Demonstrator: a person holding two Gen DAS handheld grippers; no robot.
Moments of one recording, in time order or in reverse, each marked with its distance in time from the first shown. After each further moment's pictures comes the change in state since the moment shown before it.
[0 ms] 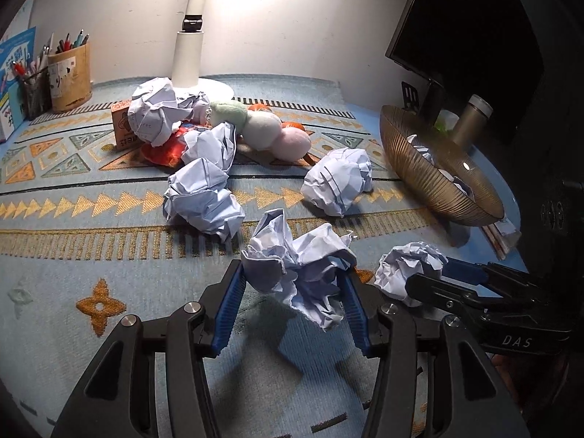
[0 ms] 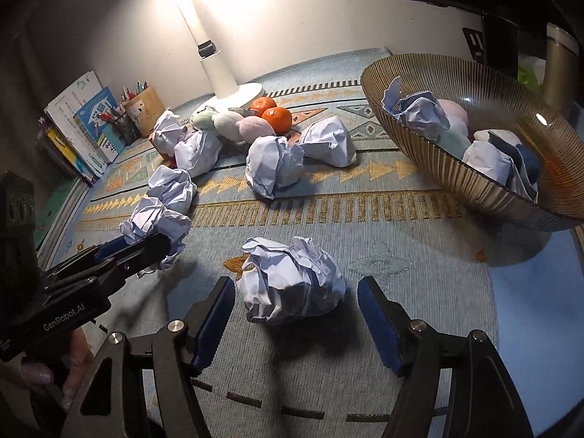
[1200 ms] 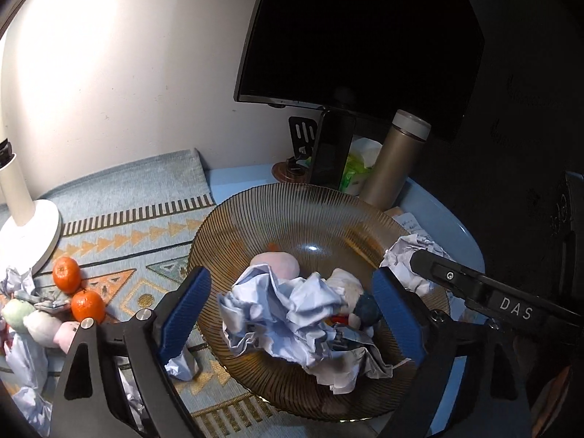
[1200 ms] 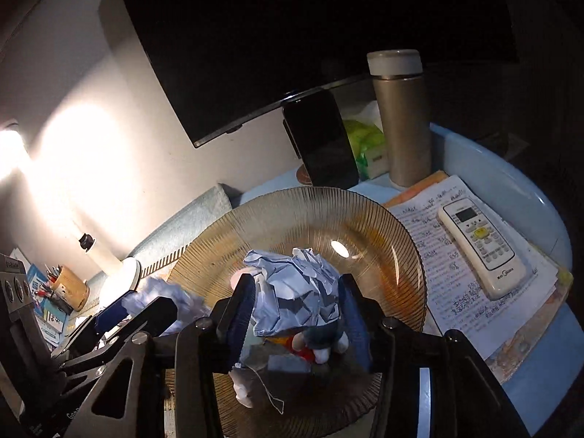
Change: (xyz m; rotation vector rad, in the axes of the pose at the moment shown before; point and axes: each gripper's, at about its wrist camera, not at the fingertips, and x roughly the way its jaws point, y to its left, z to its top) left arm 0.098 -0.179 0.132 0.204 -0.088 -0.199; right arm -0.089 -0.183 0.093 0.393 -0.311 -0.232
